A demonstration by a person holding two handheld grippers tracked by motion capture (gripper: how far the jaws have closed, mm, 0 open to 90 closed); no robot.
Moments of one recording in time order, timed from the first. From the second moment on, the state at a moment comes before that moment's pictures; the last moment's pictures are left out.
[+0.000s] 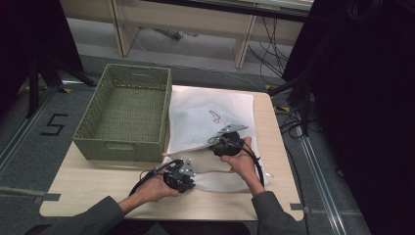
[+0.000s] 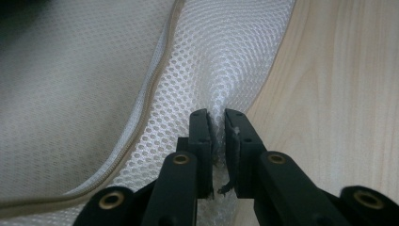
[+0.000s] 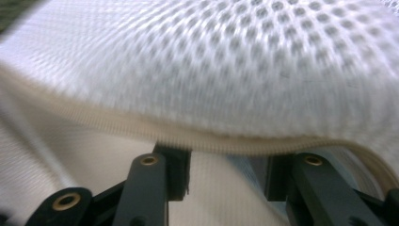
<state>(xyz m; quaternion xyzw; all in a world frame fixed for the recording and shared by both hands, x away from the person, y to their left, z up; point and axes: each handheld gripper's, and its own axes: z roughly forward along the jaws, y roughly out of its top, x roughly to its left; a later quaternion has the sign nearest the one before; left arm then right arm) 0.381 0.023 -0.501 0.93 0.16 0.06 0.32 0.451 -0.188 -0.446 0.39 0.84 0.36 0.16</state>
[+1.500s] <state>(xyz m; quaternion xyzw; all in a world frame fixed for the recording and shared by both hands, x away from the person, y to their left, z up) 0.355 0.075 -0.447 0.89 0.21 0.09 0.39 0.437 -0.221 -0.483 0.36 0.88 0.25 0.18</state>
